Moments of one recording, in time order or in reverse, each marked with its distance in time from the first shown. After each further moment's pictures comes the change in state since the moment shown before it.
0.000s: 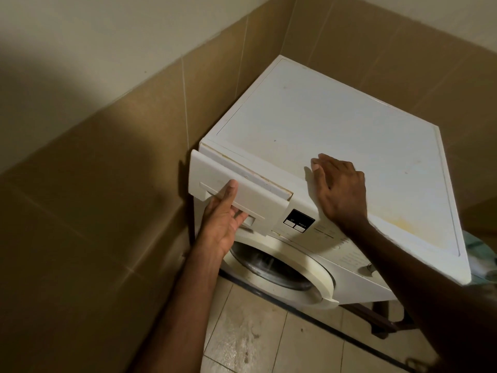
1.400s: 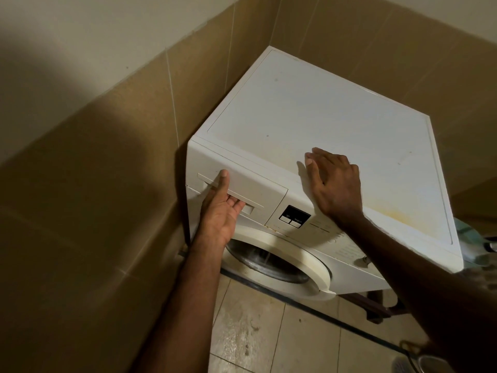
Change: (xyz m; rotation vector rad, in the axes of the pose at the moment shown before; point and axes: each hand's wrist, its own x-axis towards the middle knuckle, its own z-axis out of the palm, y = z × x) left_hand 0.023 -0.003 0.011 0.009 0.032 0.015; right_hand -0.001 -0.001 0.002 0.003 0.014 0.015
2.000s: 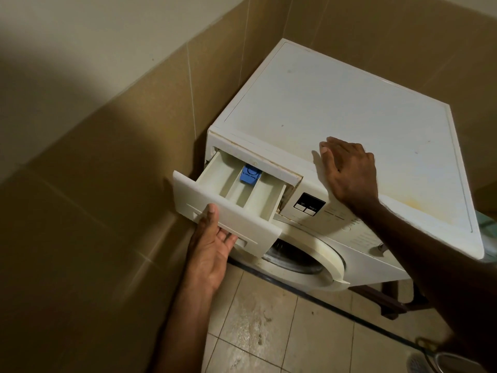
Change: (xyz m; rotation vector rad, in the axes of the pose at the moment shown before) left_hand -0.094 0.001 -0.076 -0.002 0.064 0.029; right_hand -0.001 -0.003 -0.004 -0.009 -0.044 -0.012
